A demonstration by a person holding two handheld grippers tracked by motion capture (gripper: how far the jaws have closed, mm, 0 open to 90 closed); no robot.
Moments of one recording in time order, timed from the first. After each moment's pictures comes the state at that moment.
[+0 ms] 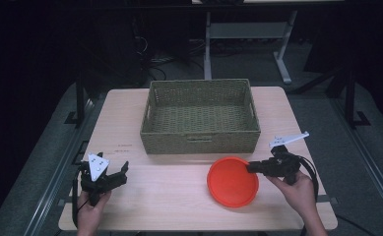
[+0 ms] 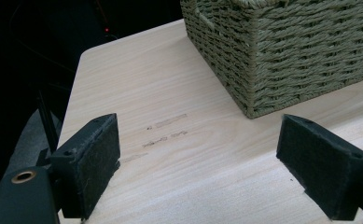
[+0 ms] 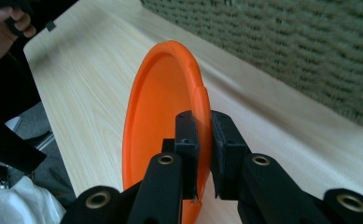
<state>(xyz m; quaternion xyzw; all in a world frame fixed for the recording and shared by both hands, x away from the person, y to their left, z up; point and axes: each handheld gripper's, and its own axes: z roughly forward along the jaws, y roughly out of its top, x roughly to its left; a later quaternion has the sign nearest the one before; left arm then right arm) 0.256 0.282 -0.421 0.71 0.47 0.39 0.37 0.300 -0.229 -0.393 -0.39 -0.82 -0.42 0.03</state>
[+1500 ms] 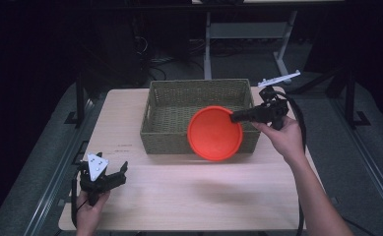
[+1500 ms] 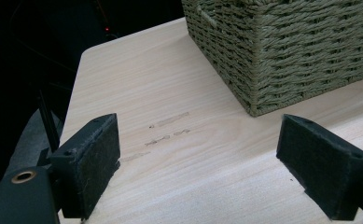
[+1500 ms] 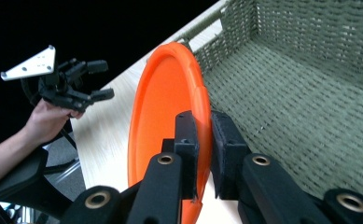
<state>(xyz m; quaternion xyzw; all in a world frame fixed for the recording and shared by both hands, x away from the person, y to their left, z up) 0.256 0.285 -0.422 0.71 0.46 0.39 0.36 0.385 -0.190 -0.280 -0.35 -0.80 -0.48 0.04</state>
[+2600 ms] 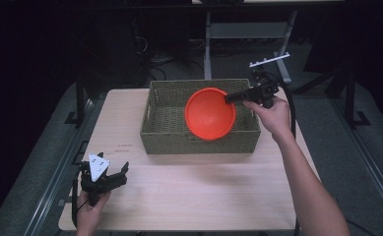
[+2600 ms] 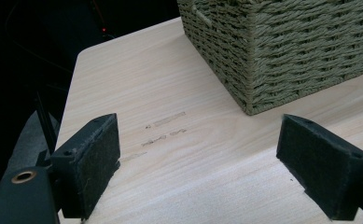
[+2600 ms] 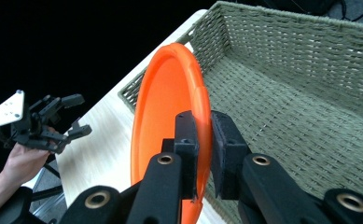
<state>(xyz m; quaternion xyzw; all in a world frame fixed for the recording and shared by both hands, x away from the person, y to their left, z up) 0.256 0.283 -0.422 0.72 0.46 0.38 0.36 0.442 -0.179 -0.272 -0.40 -0.79 -0.47 0.05</state>
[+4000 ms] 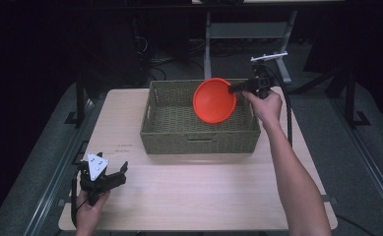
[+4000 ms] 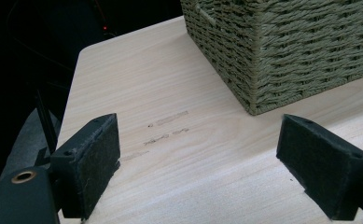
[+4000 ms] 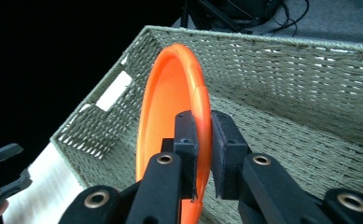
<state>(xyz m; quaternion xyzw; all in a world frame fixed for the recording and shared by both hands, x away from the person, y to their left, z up) 0.258 0.285 -0.423 0.71 0.46 0.38 0.36 0.498 -0.191 -0.302 -0.48 -0.74 -0.46 0.02</state>
